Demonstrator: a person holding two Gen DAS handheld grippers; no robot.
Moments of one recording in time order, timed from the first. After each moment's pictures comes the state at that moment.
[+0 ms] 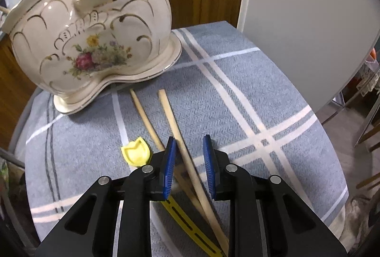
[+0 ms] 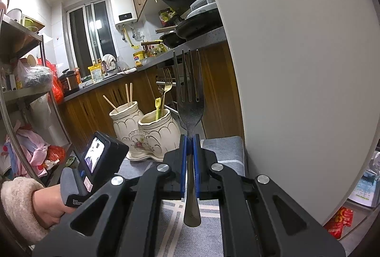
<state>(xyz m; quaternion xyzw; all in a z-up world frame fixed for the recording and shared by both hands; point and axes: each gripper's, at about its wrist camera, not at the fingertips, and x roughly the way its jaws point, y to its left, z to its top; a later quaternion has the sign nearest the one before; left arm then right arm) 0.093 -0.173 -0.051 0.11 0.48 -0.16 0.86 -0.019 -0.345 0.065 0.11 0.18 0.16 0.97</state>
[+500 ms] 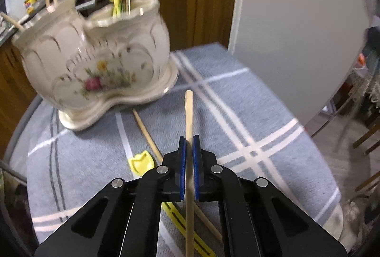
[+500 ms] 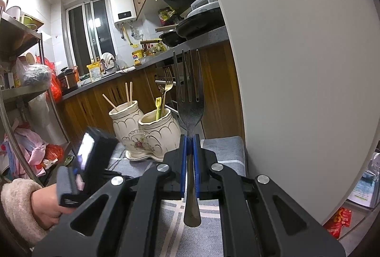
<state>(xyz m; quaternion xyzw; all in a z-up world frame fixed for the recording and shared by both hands) 0.088 -0.169 -0.033 0.10 0.41 -0.19 0.88 -0.012 -0.339 0.068 0.10 0.18 0.16 0.97</state>
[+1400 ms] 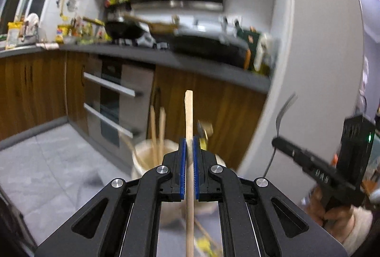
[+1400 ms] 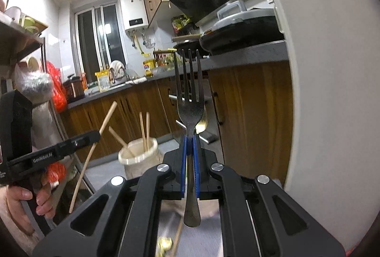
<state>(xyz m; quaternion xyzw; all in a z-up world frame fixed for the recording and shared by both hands) 0.100 -0.026 0.118 -0.07 0.16 -0.20 0.96 0.095 -0.260 0.117 0.11 0.14 0.18 0.97</state>
